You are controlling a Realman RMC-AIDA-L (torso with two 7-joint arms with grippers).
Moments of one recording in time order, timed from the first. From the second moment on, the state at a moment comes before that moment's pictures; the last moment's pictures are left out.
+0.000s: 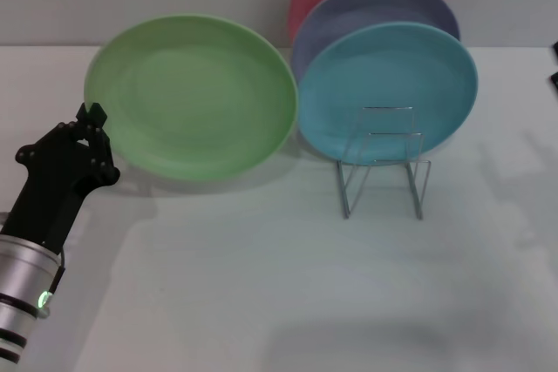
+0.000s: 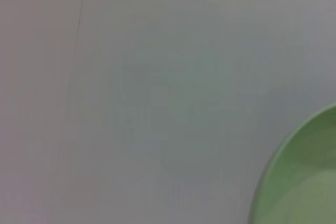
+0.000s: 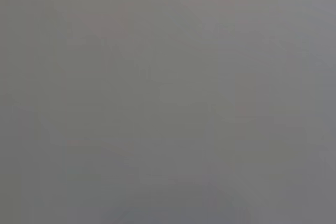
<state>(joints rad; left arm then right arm) -0.12 -2.08 -0.96 -0.63 2.64 1.09 -0.11 0.09 2.07 1.25 0.54 -2.92 -1.42 0.21</state>
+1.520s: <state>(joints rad) -0.10 -2.08 -0.50 -0.75 1.93 1.24 0.34 0.22 2.08 0.89 0.88 -2.91 -0.75 0.19</state>
